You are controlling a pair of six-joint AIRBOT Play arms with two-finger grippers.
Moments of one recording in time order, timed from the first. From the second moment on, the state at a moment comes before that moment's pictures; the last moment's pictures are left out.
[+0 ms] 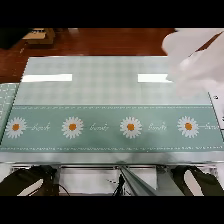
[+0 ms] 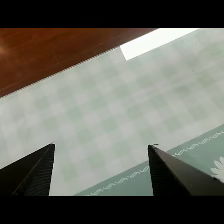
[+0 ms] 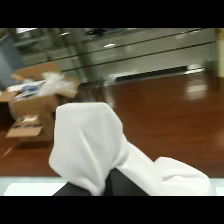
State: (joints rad) left arm -0.39 -1.02 1.93 1.59 -1.50 -1.47; right arm -0.28 -0.71 1.48 -0.89 1.02 1.40
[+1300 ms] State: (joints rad) left arm -0.39 -1.00 1.47 1.56 -1.47 -1.54; right arm 0.61 -1.40 1.49 -1.42 1.27 1.51
